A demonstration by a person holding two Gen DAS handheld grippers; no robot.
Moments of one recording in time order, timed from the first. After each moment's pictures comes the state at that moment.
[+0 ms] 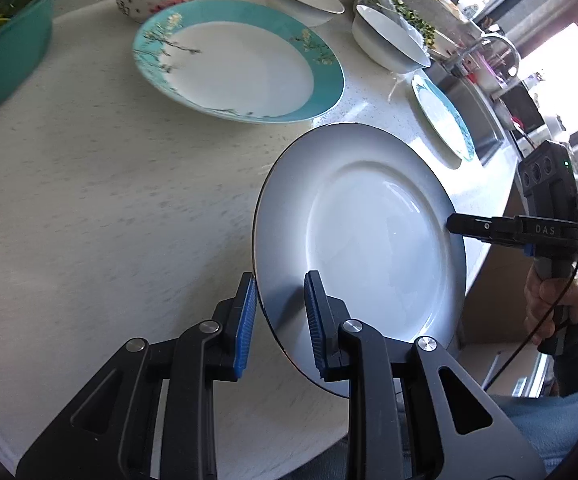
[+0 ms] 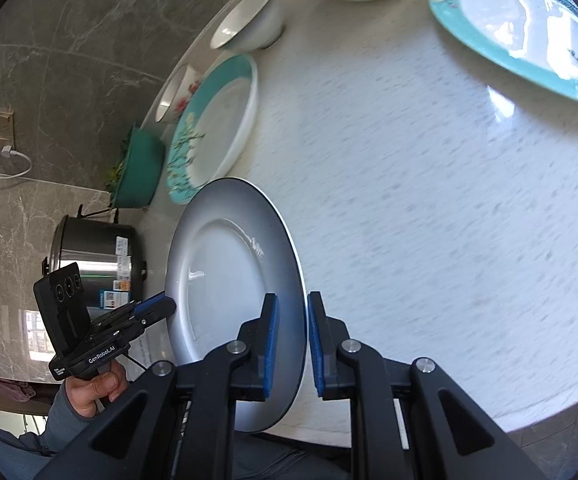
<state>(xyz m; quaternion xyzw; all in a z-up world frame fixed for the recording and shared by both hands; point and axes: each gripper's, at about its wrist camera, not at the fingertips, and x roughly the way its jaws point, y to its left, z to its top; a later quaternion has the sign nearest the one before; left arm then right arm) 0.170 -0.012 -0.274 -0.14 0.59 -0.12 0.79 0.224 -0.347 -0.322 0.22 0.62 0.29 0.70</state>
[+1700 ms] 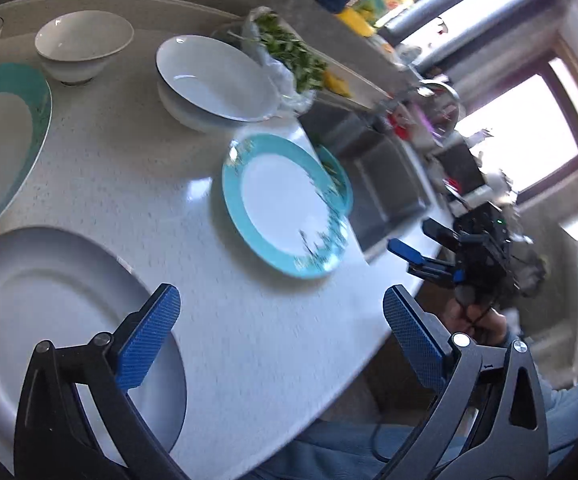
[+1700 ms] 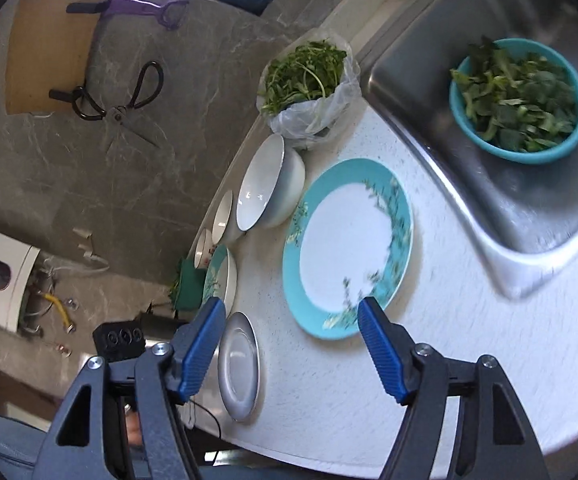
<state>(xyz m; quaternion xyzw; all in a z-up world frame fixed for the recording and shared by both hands) 0.322 -0.261 -0.259 -0.26 0.50 -0.17 0.81 0.353 -0.636 -0.298 0.35 0.50 0.35 0.71</state>
